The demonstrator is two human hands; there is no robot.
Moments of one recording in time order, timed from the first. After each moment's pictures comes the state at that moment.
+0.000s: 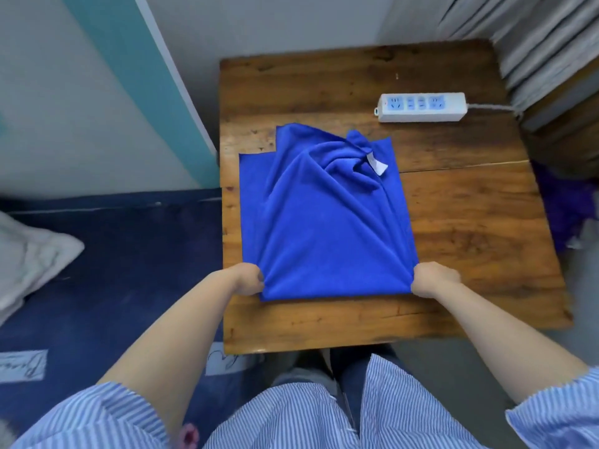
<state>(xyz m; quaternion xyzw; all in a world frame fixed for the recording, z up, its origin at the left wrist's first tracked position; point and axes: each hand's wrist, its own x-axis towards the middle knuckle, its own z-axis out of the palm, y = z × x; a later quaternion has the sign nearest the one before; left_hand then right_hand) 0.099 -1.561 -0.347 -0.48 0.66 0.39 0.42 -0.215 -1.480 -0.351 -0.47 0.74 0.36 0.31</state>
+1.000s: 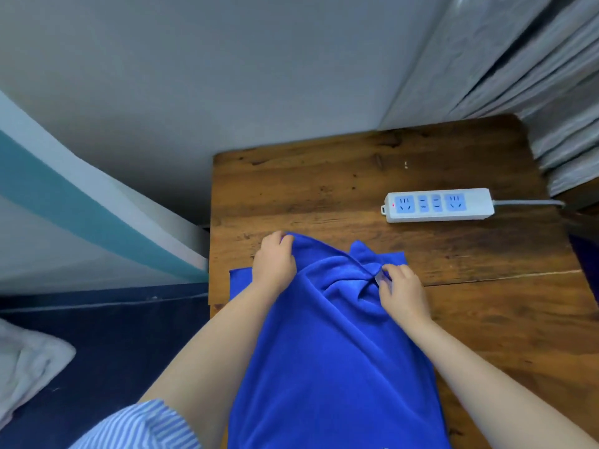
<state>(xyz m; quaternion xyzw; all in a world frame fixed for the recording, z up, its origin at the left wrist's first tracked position) -0.020 -1.767 -0.357 -0.63 0.74 0.24 0.06 -0.220 -1.669 -0.379 -0.50 0.81 -0.10 0.29</state>
